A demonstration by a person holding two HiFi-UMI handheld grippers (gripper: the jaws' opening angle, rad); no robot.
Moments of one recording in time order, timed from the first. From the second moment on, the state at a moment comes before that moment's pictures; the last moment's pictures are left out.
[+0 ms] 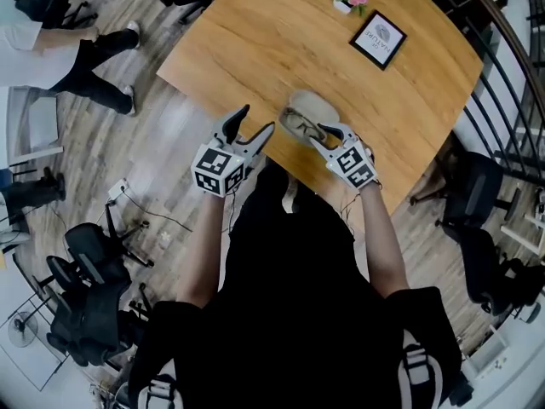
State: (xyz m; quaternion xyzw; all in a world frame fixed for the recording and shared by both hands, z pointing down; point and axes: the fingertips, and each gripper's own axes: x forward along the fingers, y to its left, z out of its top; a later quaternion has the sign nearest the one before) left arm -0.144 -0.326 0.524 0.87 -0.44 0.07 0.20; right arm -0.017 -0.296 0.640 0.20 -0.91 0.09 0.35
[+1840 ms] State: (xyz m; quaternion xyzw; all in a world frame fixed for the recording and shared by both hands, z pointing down) left arm -0.137 -0.360 0.589 0.88 -0.36 0.14 0.27; right arm -0.026 -0.319 0.738 0.18 -0.86 0.17 0.45
